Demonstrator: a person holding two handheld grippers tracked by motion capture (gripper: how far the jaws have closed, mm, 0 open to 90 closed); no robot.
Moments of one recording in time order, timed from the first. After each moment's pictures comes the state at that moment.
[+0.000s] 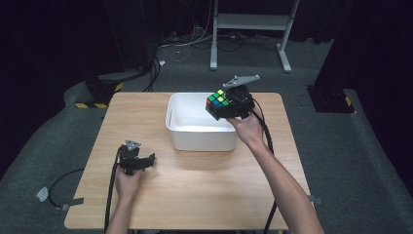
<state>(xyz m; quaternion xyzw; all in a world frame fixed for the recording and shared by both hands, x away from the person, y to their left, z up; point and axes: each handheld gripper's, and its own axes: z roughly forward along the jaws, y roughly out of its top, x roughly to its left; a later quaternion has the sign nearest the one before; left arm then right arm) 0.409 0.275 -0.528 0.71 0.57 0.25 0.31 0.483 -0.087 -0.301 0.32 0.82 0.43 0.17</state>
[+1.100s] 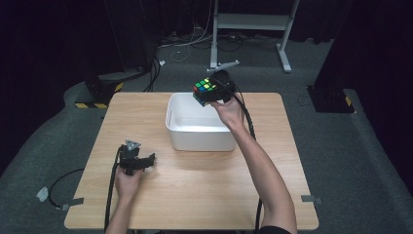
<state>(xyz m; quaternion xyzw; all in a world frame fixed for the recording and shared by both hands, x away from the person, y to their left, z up) 0.409 0.275 -0.528 0.72 0.57 0.25 0.31 0.545 -0.042 -0.311 0.35 0.82 0.43 0.16</state>
